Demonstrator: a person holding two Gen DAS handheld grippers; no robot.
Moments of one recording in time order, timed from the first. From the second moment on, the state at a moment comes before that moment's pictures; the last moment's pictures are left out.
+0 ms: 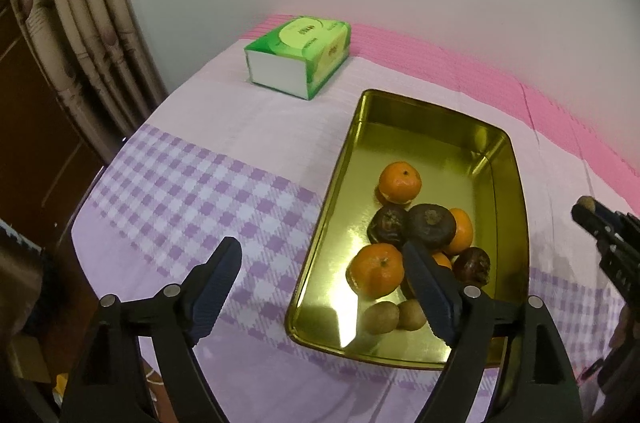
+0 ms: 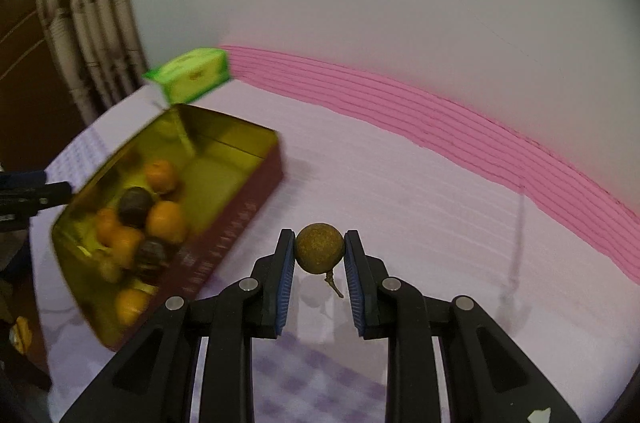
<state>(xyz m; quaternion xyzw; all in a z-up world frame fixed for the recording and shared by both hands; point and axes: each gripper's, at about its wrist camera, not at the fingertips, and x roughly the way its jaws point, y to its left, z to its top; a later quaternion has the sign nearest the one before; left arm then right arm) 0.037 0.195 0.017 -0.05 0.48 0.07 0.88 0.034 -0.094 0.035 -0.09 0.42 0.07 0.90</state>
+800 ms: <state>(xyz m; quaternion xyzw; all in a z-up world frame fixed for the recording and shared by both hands) 0.013 0.211 0.027 -0.08 0.48 0.09 0.87 0.044 0.031 -0.002 -0.12 0.45 0.19 0.87</state>
